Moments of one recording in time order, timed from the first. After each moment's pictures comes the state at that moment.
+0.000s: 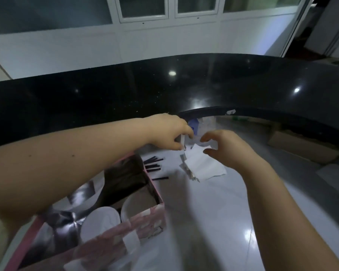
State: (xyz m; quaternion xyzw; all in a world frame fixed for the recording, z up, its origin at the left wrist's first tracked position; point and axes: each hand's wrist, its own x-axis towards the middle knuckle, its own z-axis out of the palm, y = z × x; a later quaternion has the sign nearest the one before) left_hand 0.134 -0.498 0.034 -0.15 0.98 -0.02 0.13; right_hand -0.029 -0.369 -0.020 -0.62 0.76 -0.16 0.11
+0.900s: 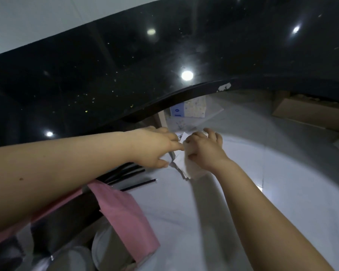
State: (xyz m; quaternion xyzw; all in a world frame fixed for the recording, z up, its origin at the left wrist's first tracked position) left_hand 0.089 -0.543 -0.059 -0.03 0.96 0.00 0.27; right_hand -0.064 -0.432 -0.180 -0.55 0.81 -0.10 0.19
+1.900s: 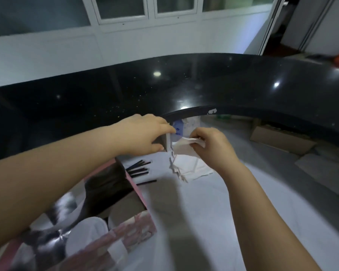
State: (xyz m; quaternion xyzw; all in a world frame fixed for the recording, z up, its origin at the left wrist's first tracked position) left_hand 0.154 -0.477 0.058 -0.18 0.98 -0.06 0.10; right_hand -0.023 -0.357 -0.022 -0.58 0.75 -0.32 0.07
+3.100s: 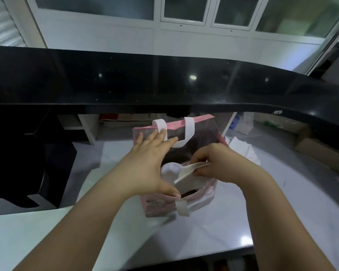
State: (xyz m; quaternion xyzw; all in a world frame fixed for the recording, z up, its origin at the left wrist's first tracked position) left_hand 0.441 -0.357 0.008 -0.40 0.90 0.16 -0.05; right_hand 0.221 -0.315 0.024 -0.71 0.66 -0.08 0.25
